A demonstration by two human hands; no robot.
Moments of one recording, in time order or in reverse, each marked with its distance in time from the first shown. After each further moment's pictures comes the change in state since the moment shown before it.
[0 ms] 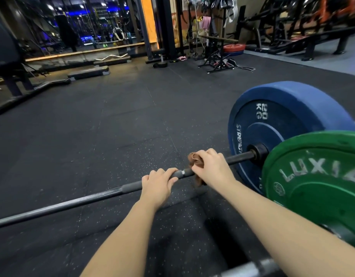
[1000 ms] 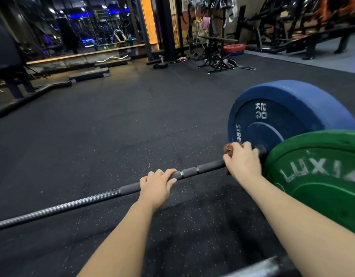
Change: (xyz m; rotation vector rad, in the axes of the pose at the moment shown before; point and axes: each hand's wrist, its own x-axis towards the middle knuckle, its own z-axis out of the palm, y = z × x) left_hand 0.001 -0.002 0.004 -0.009 -0.016 -0.011; right_hand 0.014 0.059 -0.031 -0.152 0.146 0.305
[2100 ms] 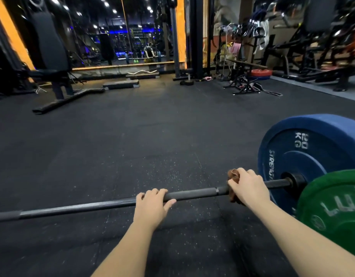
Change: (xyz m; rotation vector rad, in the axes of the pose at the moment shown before) left_hand -0.051 -0.096 -0.024 0.078 0.021 -0.189; right_hand -0.031 -0.075 0.013 -0.005 -0.122 -0.127
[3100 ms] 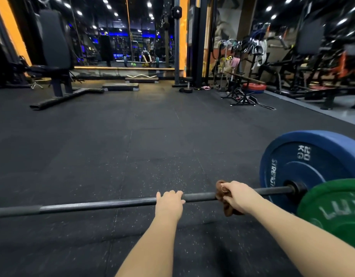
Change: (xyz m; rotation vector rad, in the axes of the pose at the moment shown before) left_hand 0.006 -0.005 -0.012 -0.033 -0.181 0.065; right_hand -0.035 -0.061 -0.015 -0.248 -0.306 -0.249
